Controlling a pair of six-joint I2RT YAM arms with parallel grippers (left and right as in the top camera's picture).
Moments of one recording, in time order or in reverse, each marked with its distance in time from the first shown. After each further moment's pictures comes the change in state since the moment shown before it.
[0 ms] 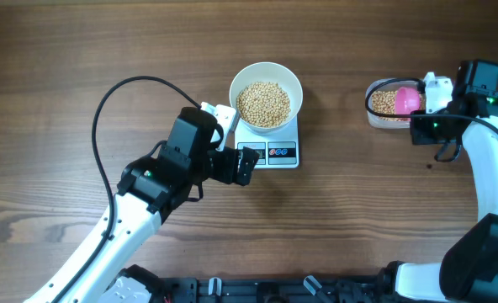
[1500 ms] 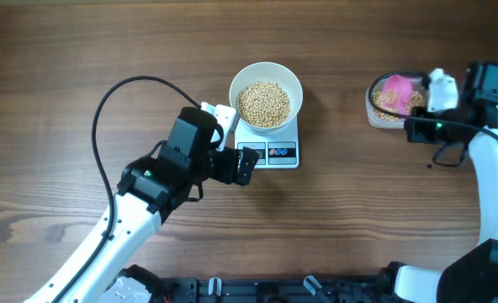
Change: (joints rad) left arm 0.000 0.000 0.000 0.000 0.000 0.000; right arm -0.031 -0.090 0.000 -0.047 -0.220 0.129
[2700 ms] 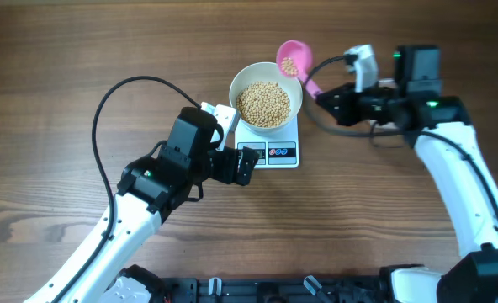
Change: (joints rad) left arm 0.000 0.000 0.000 0.000 0.000 0.000; right arm 0.409 0.000 0.000 0.317 -0.387 0.169
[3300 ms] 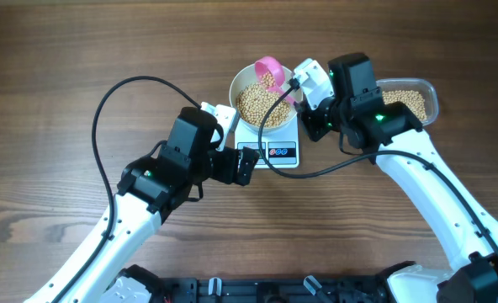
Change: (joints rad) left arm 0.000 0.000 0.000 0.000 0.000 0.000; right arm 0.270 0.000 0.000 0.011 0.476 -0.230
